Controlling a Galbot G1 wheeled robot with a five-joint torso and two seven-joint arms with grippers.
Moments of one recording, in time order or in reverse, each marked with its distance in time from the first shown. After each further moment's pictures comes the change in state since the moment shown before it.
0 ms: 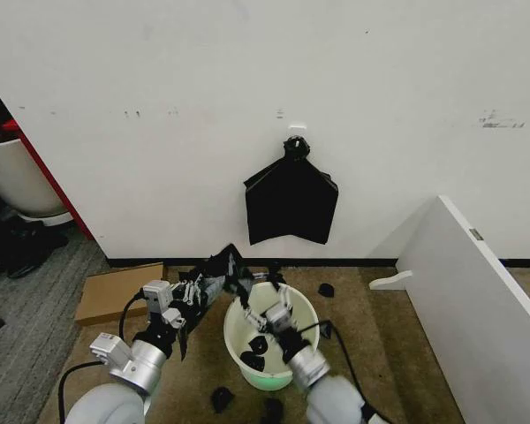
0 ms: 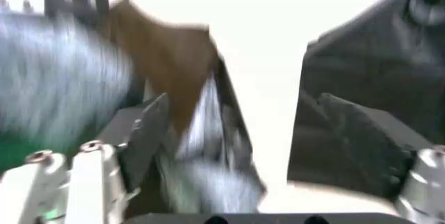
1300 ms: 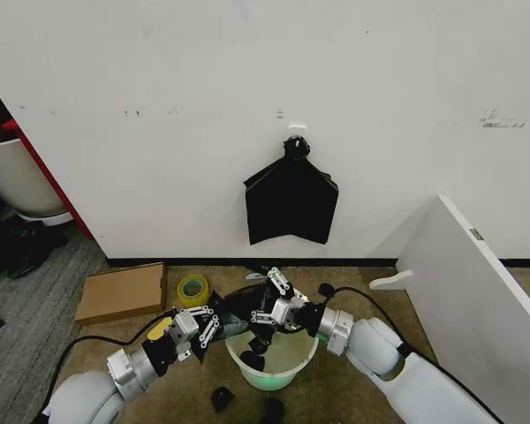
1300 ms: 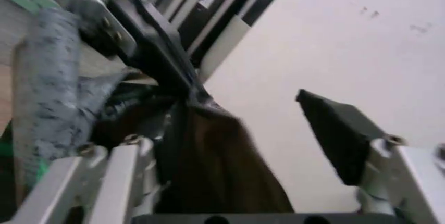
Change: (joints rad) left arm -0.034 0.204 0.010 0.158 0.326 -0.270 0.440; right arm 0.203 -0.195 0.022 -0.041 -0.264 0.187 -0.454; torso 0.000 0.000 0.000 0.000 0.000
